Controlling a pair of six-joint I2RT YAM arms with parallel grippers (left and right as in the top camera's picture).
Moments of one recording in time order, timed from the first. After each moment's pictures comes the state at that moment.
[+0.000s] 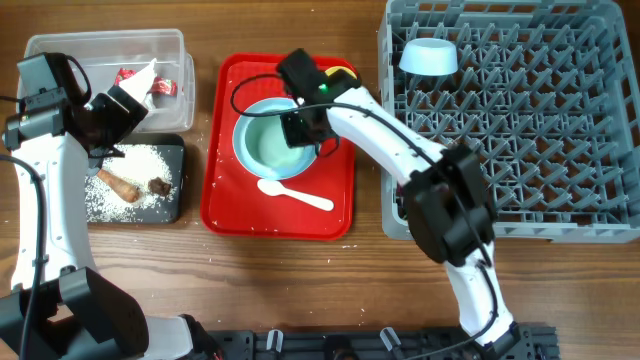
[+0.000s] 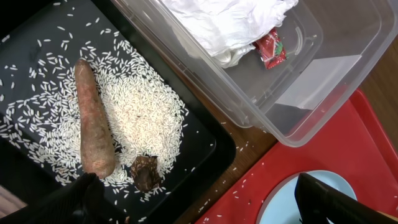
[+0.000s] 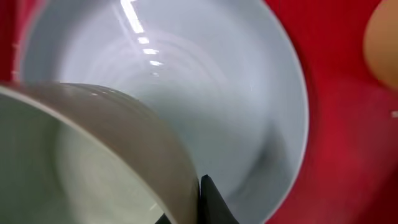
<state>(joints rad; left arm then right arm) 0.34 1.59 1.36 -0.88 0.05 -0.52 0.63 2.26 1.88 -0.87 -0.12 0.37</state>
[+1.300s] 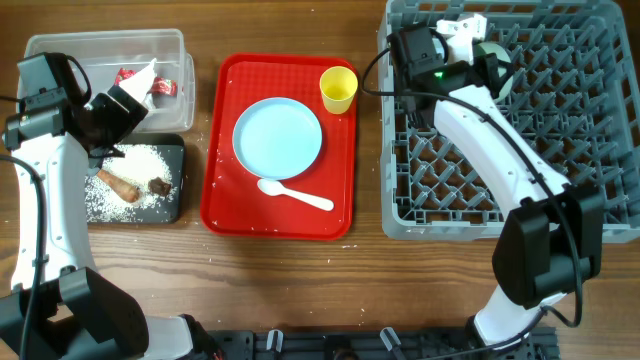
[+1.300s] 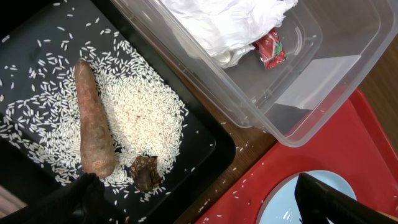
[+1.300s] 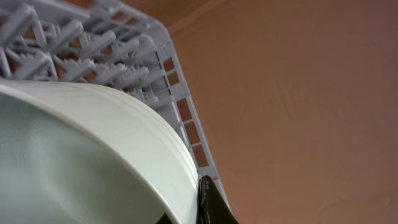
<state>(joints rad) 0.34 1.59 1.36 -0.88 0.05 -0.52 0.33 1.87 1.53 -0.81 1.30 0.07</state>
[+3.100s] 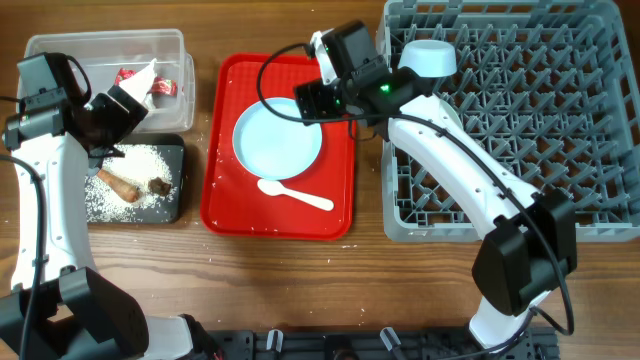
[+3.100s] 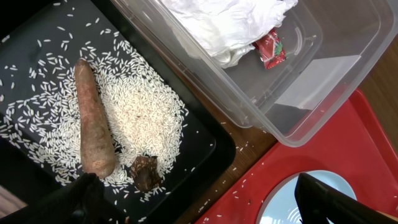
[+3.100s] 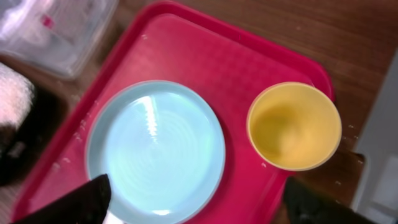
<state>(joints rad) 0.34 1.59 1.36 -0.88 0.05 -0.52 0.55 1.89 1.64 -0.63 -0.08 0.17</state>
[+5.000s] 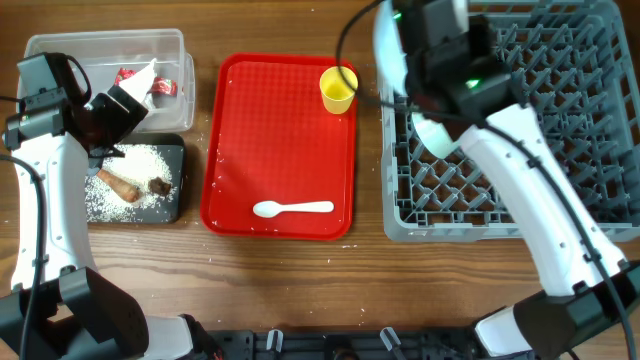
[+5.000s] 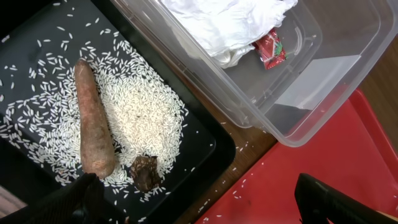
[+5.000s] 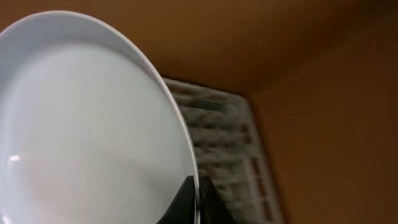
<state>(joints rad) 0.34 1.59 1.36 -0.88 0.05 -0.52 0.40 1.67 1.75 -0.83 0.87 -0.12</state>
